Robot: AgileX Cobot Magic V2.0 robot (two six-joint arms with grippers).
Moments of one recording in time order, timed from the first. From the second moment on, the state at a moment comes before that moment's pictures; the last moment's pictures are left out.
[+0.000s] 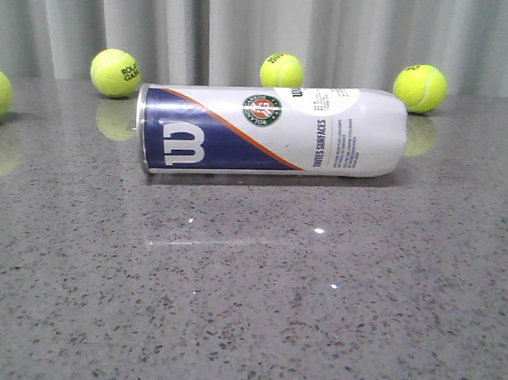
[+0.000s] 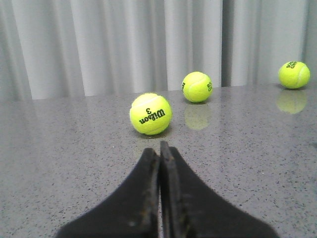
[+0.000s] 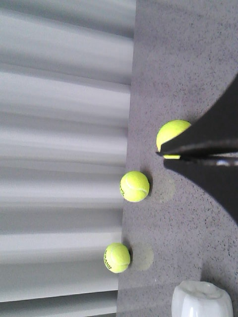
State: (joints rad) left arm -0.08 0.00 0.00 0.06 0.04 0.01; right arm -0.07 0.12 -0.30 0.21 0.16 -0.25
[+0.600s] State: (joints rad) left arm -0.08 0.00 -0.01 0.02 0.01 0.01; right arm -0.07 0.12 -0.30 0.21 0.17 -0.25
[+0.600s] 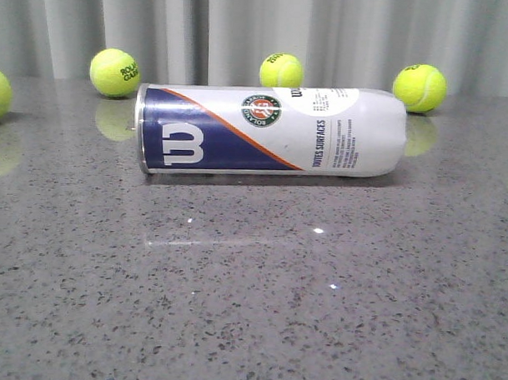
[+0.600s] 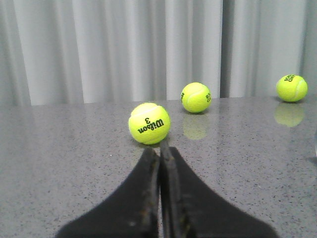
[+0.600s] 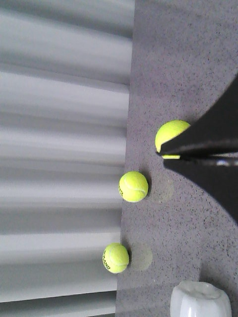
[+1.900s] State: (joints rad) left arm -0.08 0.81 -0.86 -0.26 0.91 0.09; right arm -0.07 0.12 -0.30 0.21 0.17 -0.25
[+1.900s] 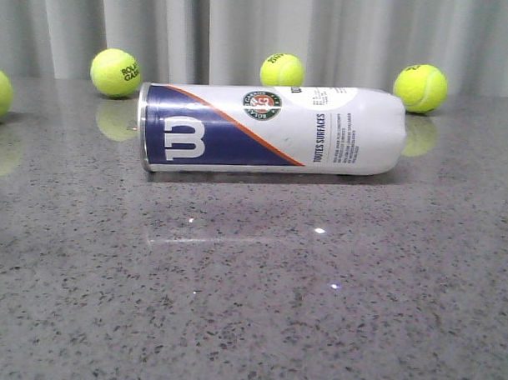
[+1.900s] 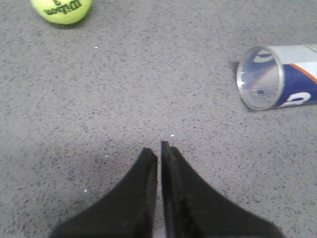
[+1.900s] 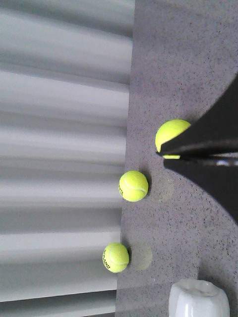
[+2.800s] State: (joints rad) left arm -0.08 1.23 -0.86 -1.08 0.92 0.70; right arm -0.07 0.11 -0.30 0.21 0.17 -0.25
